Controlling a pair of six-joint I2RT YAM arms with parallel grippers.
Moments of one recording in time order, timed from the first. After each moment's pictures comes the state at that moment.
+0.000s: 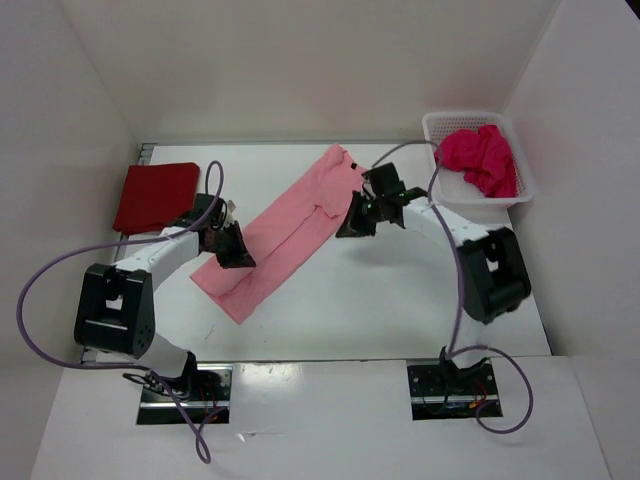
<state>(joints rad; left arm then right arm) -0.15 1.52 0.89 -0.49 0.35 -0.55 0.42 1.66 1.29 -0.45 -0.42 0.68</state>
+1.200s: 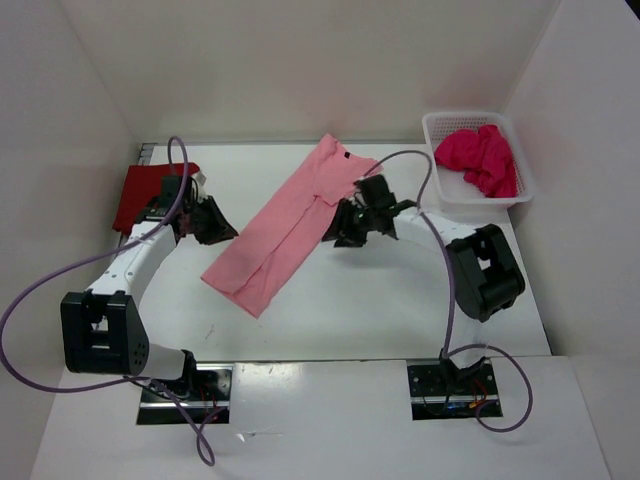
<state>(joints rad) -0.03 1.39 1.04 -0.55 0.33 -0.55 0.40 1.77 1.17 -0.26 -0.39 0.71</state>
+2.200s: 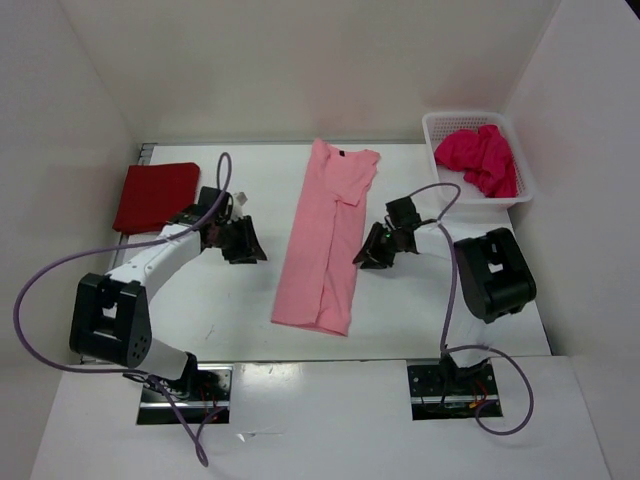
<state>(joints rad) -0.17 1.44 0.97 -0.56 0.36 -0.47 0.35 1.77 0.92 -0.18 -0.41 0.82</state>
